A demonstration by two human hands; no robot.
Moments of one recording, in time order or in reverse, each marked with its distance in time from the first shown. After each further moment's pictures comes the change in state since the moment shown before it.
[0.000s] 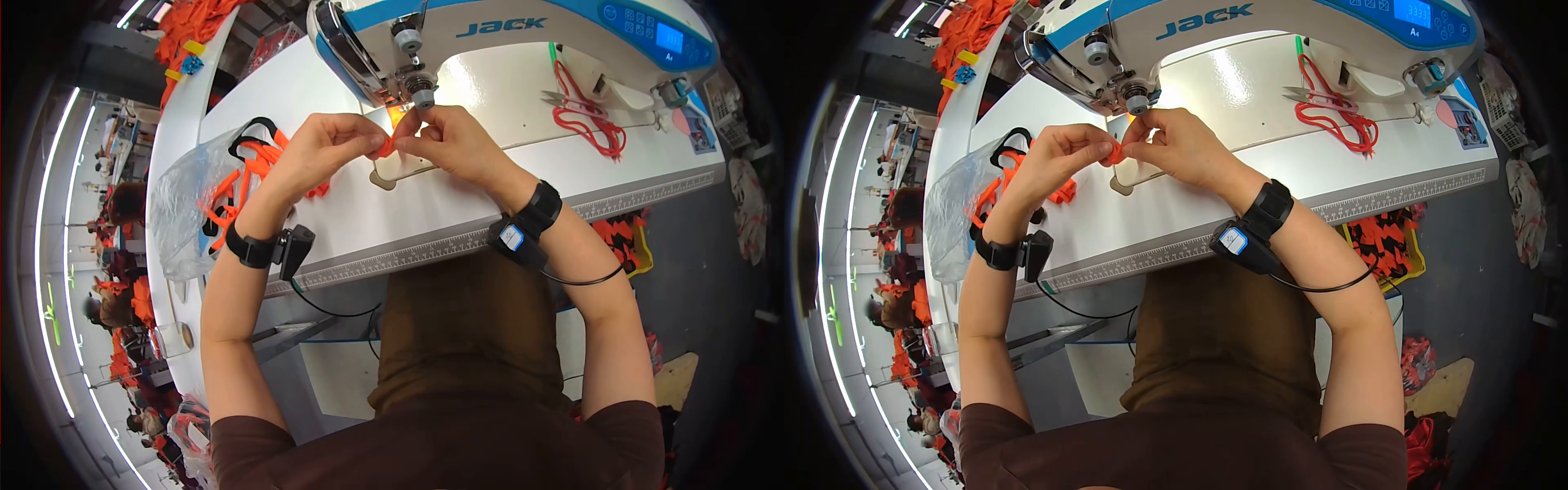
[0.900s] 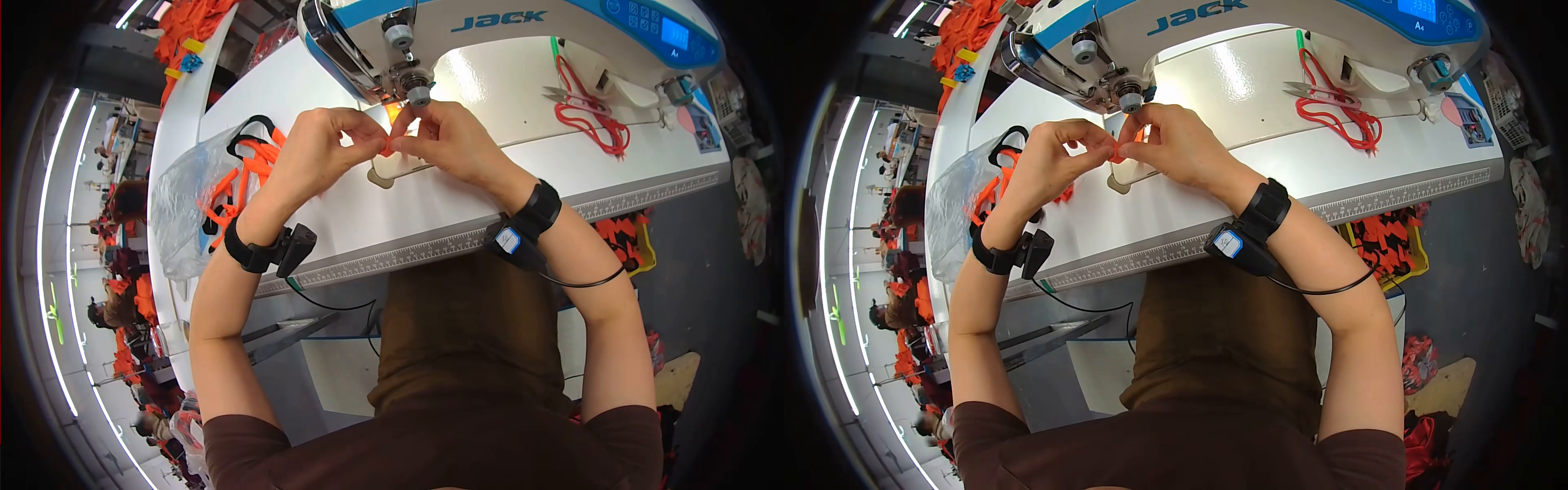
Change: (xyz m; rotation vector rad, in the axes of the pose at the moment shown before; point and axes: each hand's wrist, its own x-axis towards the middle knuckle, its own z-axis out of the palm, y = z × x) left_hand 0.001 0.019 0.011 0.568 0.106 -0.005; right_hand 0.001 -0.002 0.002 -0.134 0.070 -0.026
